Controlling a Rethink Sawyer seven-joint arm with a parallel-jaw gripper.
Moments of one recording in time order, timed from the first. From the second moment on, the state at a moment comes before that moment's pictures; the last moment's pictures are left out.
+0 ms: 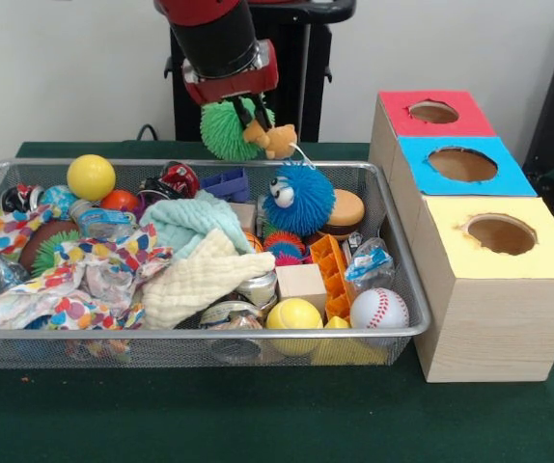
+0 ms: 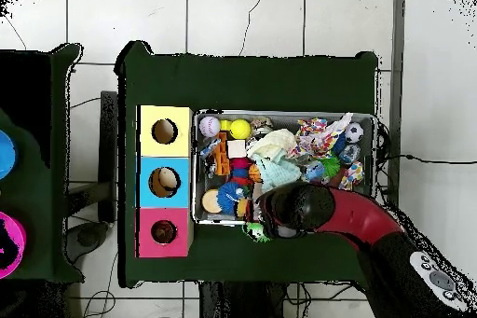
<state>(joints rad) -0.79 -0.69 0.46 1.96 -0.25 0.77 1.57</state>
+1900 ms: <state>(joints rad) -0.83 -0.67 0.67 2.02 -0.13 0.42 1.57</state>
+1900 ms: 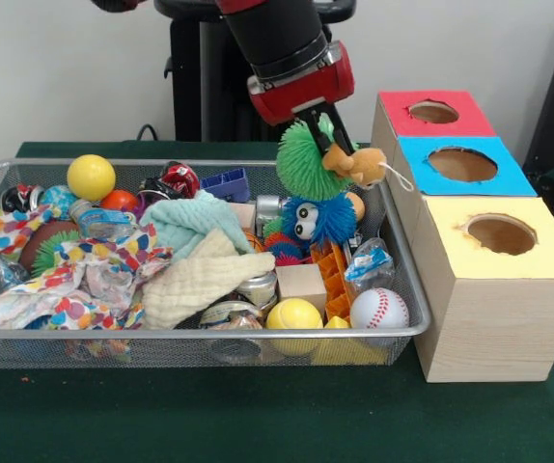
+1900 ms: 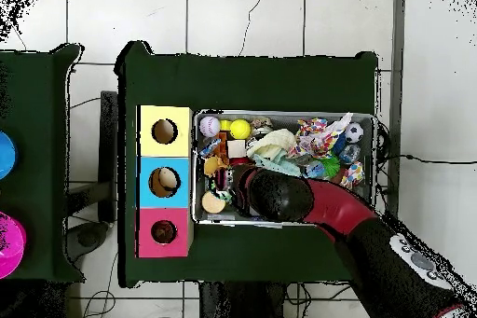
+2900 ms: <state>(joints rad) -0.75 -0.64 0.66 2.09 -0.13 0.38 1.57</state>
